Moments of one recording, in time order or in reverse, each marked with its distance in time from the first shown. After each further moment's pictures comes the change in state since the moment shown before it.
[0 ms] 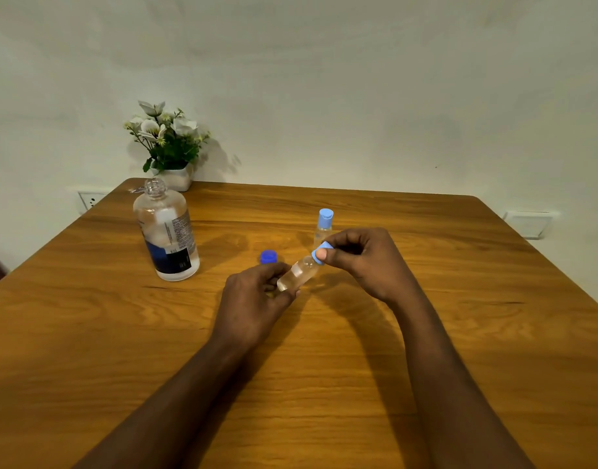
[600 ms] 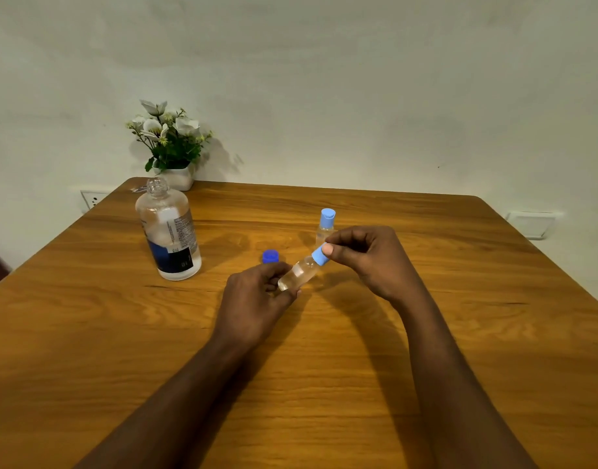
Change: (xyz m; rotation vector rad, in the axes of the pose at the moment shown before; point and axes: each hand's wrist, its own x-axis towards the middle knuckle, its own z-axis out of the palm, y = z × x) left_hand 0.001 -0.001 -0.001 0.000 -0.011 -0.022; right_hand 0.000 0.001 -0.003 0.082 -0.003 -0.049
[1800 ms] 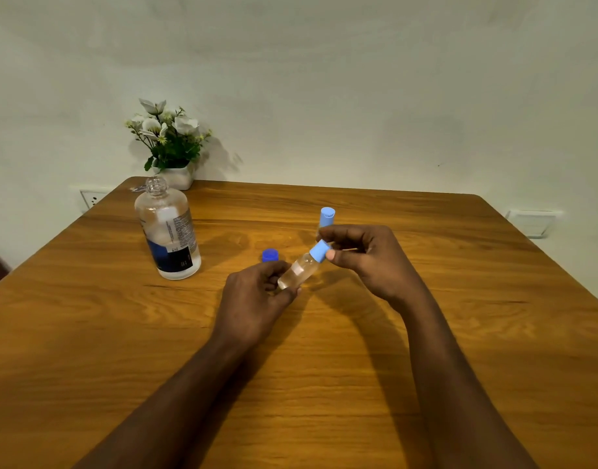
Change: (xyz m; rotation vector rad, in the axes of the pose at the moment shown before) left_hand 0.001 -0.004 0.002 -0.029 0.009 -0.020; right_hand -0.001 -0.002 -0.001 -0.042 -0.046 0.014
